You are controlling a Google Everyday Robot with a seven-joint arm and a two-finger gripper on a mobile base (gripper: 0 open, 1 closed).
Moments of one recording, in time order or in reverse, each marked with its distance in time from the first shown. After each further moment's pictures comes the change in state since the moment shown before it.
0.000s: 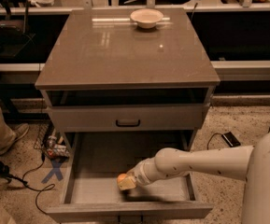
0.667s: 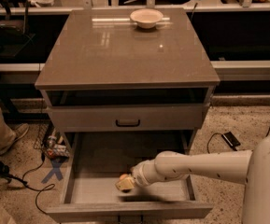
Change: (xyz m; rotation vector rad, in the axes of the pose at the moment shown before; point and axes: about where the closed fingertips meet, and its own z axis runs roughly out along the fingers) arm 0.001 -0.001 0.015 -0.004 -0.044 0.034
